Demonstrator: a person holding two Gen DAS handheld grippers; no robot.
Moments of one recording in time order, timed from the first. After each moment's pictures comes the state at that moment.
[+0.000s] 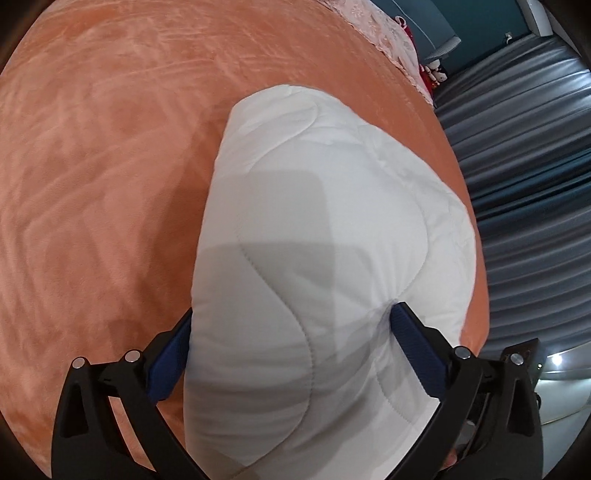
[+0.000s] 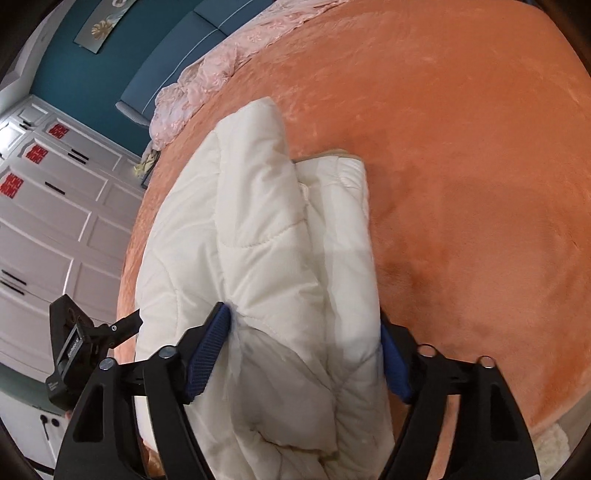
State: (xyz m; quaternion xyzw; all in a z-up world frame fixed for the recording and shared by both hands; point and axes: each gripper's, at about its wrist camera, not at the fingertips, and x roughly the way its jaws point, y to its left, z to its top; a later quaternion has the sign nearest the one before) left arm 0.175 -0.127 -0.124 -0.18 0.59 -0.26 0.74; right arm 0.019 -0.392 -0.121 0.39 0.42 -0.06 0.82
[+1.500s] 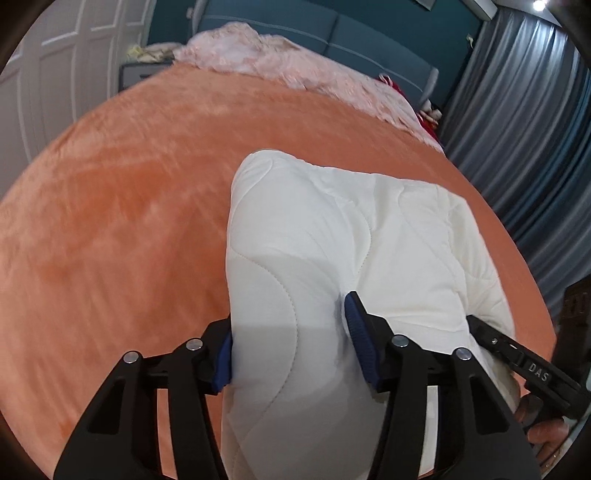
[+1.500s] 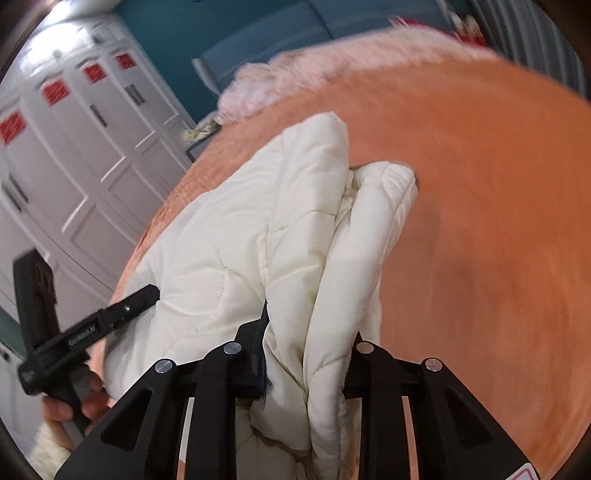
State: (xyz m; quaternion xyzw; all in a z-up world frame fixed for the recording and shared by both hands) left arm 0.265 -0.027 -0.070 -0.07 0.42 -0.22 0.88; right arm 0.170 -0.248 -0.074 0.21 0.38 0.01 0.90
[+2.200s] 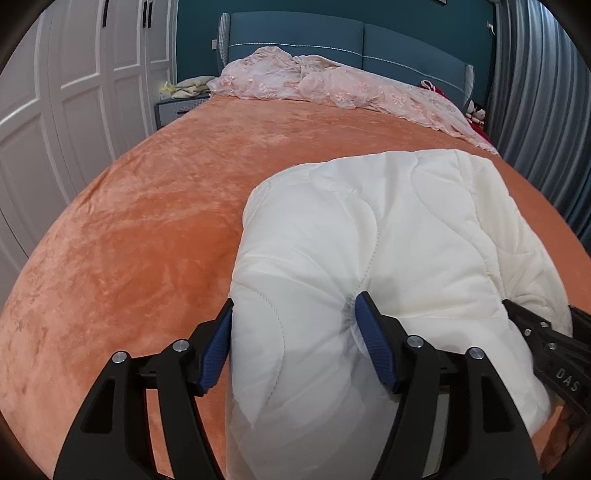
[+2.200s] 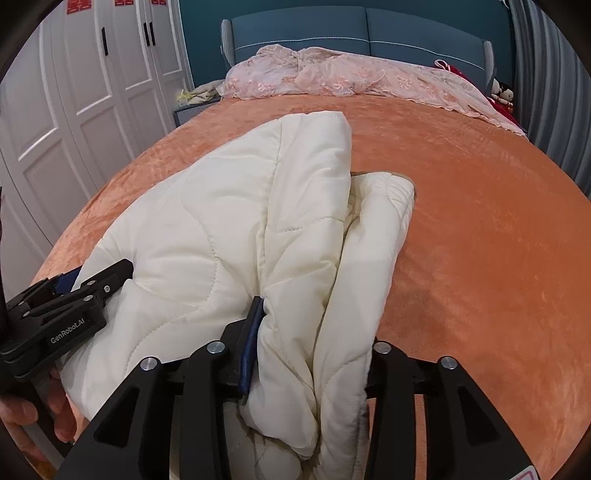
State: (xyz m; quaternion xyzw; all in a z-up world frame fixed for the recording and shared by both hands) left arm 0.347 -0.012 -0.107 0.01 0.38 -0.12 0.92; right arm 0.284 -0.191 -0.097 0.06 0.41 -0.04 0.91
